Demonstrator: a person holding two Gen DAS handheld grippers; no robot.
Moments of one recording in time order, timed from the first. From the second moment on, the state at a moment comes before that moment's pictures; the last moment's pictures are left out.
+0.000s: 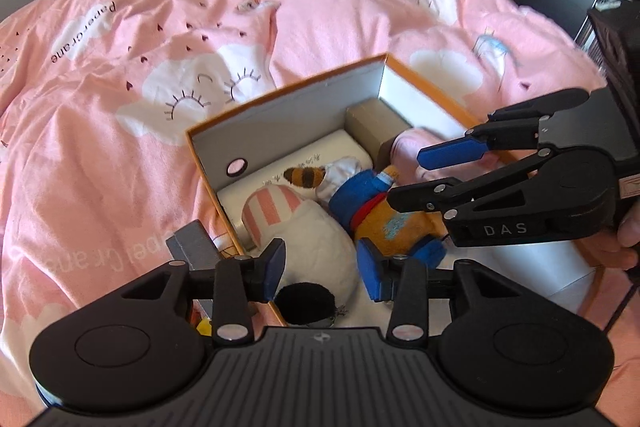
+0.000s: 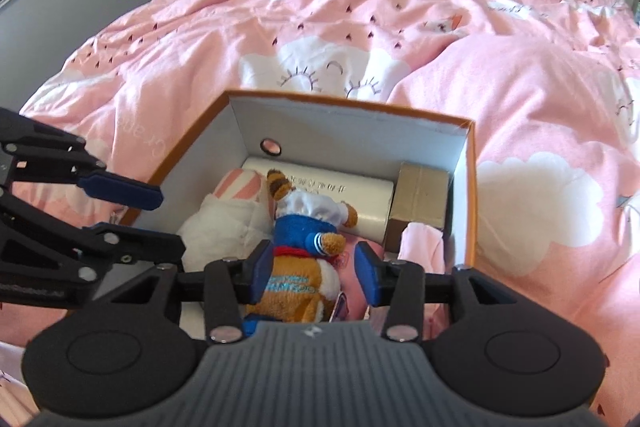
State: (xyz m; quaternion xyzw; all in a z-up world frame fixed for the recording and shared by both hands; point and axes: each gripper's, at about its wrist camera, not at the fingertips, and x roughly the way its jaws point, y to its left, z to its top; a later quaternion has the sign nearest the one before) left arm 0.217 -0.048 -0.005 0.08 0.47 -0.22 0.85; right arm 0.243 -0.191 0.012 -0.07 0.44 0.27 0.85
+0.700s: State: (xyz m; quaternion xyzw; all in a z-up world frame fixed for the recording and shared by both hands) left arm 0.126 0.086 0.035 -0.07 0.40 -0.08 0.91; right arm 0.124 -0.083 0.059 -0.05 0.32 0.34 0.88
